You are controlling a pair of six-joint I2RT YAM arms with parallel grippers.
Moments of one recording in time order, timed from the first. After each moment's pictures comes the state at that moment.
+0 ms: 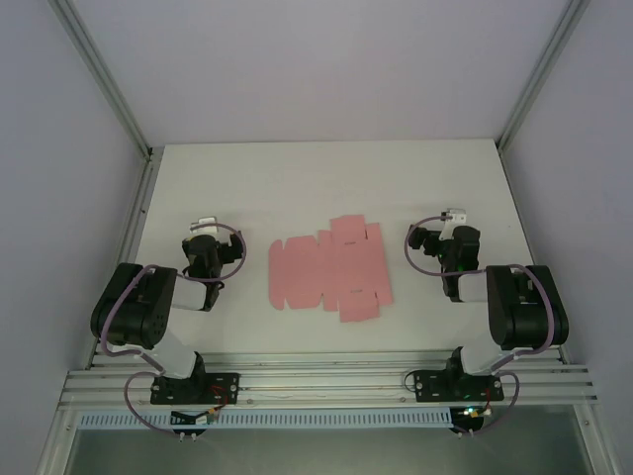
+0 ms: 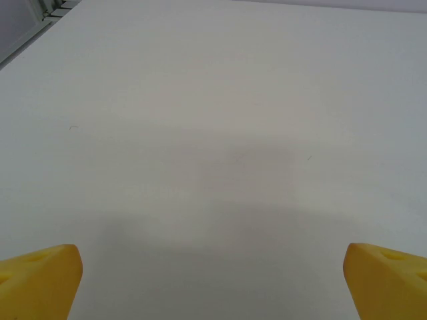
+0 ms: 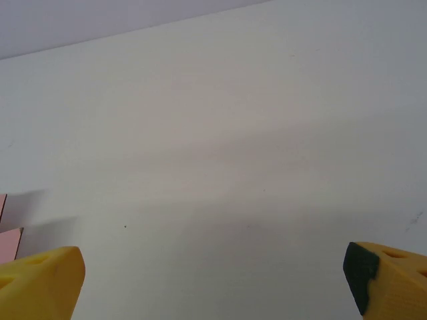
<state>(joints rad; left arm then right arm) -0.12 1.60 0.37 0.83 -0.24 -0.13 0.00 1.56 0.40 0.77 -0.12 0.13</state>
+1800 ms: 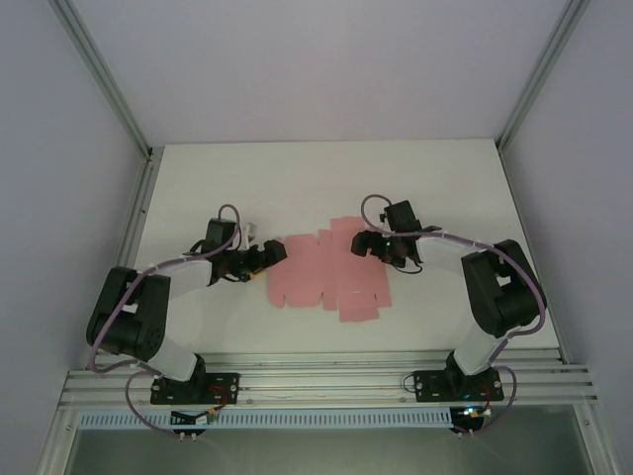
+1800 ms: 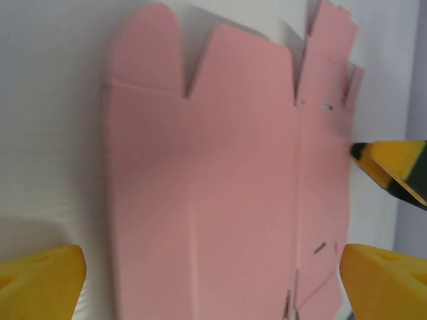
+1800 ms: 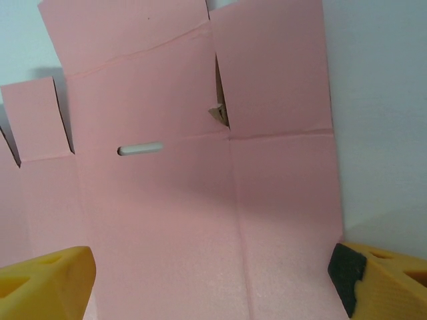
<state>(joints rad) -0.23 1.55 0.65 0.02 0.62 -0.63 0.40 1.69 0.89 -0.22 -0.25 0.54</state>
